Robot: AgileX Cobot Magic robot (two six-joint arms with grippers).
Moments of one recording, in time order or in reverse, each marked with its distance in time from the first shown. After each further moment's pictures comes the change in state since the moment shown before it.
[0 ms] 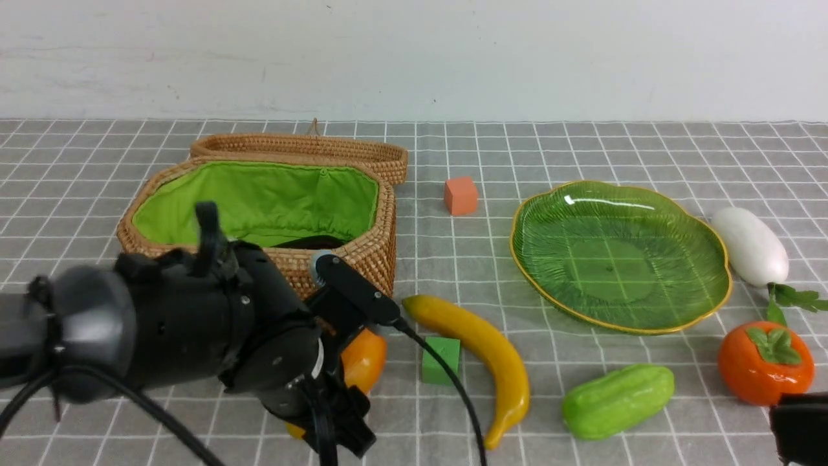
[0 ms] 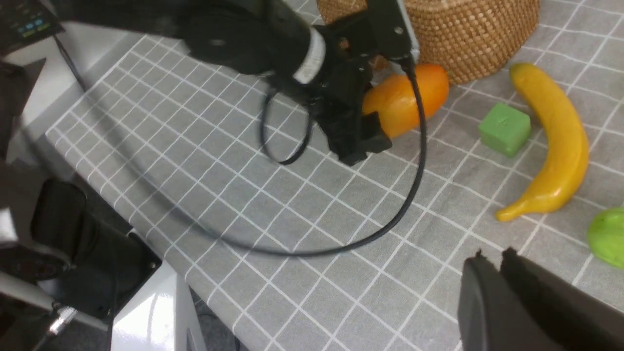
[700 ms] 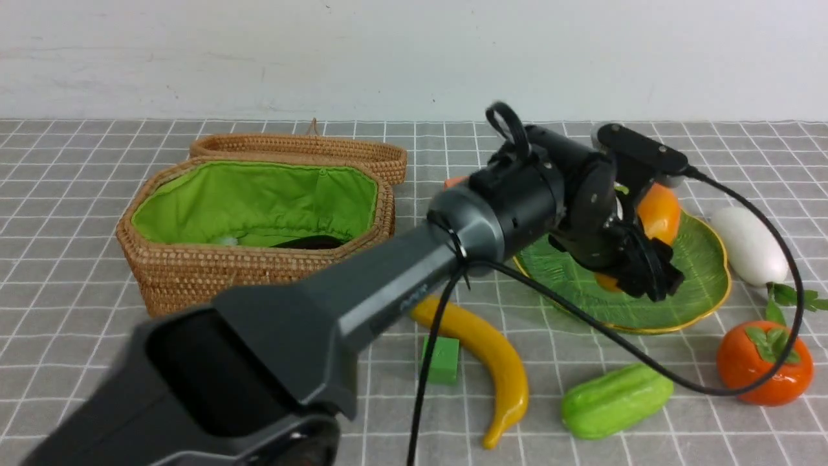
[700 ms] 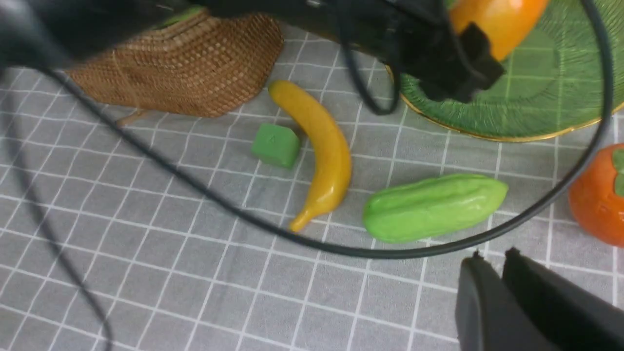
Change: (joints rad) right arm 0.000 -0.002 0.000 -0.469 -0.074 0.402; left arm -0.094 0.912 -1.453 -0.352 0.157 0.231
